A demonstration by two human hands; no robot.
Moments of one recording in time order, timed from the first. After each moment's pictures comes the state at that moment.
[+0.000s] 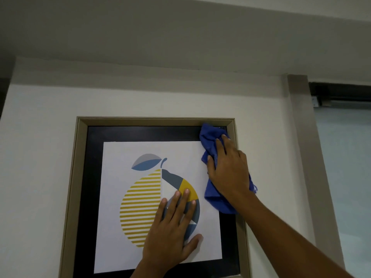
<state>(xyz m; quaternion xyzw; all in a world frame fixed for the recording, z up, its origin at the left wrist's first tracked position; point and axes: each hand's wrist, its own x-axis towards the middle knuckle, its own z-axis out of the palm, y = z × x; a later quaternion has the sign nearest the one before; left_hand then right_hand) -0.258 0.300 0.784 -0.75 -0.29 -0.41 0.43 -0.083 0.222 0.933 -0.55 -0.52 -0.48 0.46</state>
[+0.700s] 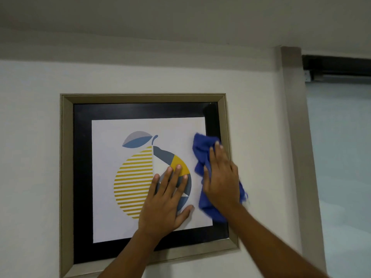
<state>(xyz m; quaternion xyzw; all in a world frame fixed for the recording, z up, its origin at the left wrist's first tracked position) -0.259 0.296 0.784 -0.74 -0.28 -0.42 0.43 -0.073 0.235 0.833 -0.48 -0.56 -0.41 0.53</state>
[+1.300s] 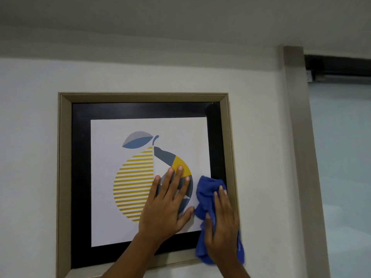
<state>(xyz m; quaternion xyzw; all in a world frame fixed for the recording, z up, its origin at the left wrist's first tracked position) -0.257 0.300 0.784 -0.74 -0.28 -0.42 0.44 -0.087 0.250 0.714 -0.43 -0.55 -0.33 0.63</state>
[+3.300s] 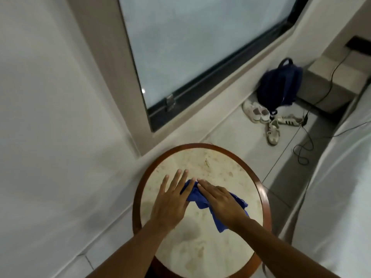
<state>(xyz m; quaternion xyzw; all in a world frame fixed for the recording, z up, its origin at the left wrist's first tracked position) 0.013 0.001 0.120 -1.00 -0.07 -0.02 -0.02 0.131 -0.176 0.124 -0.81 -0.55 0.08 0.15</state>
